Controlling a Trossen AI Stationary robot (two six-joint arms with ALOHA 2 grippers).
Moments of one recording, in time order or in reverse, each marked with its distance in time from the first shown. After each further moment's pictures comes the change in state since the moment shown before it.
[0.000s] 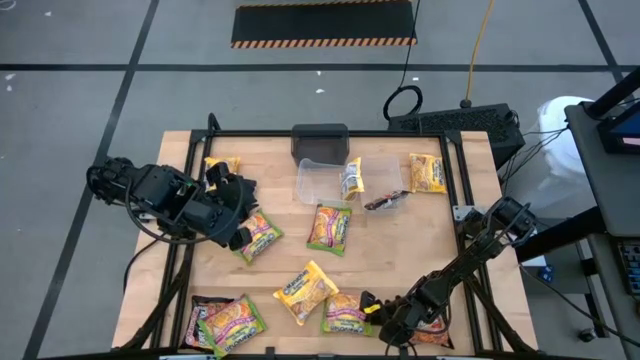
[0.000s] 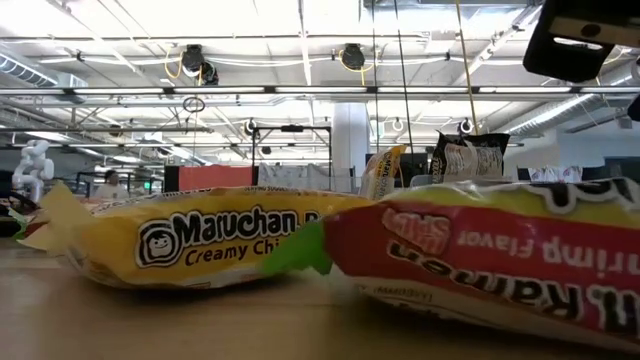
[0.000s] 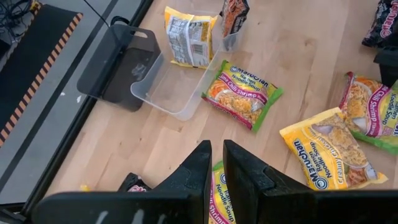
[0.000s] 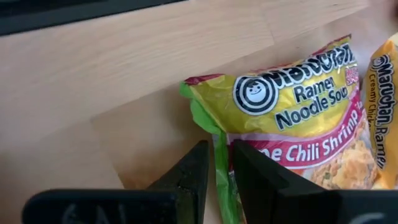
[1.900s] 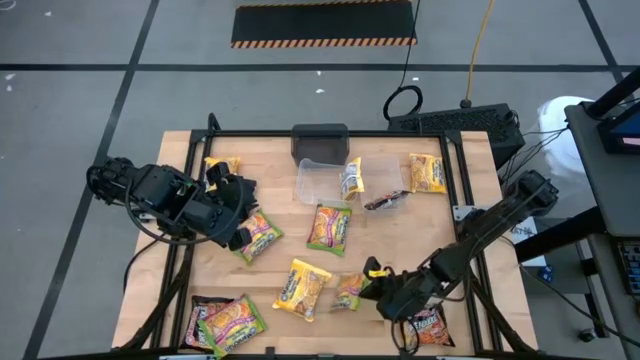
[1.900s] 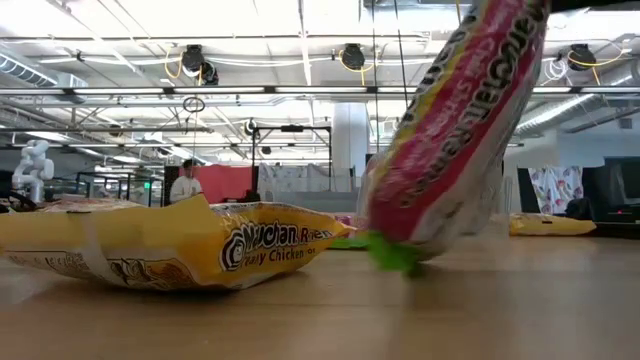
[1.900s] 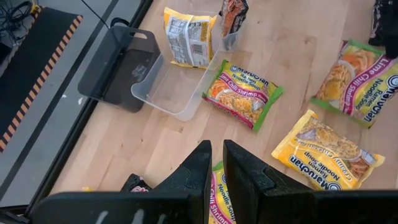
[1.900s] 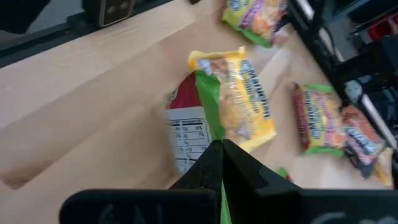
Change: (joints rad) left arm 0.000 0.000 0.000 -0.001 0.000 0.017; right arm -0.110 -0.319 -0.002 -0.103 0.156 0.076
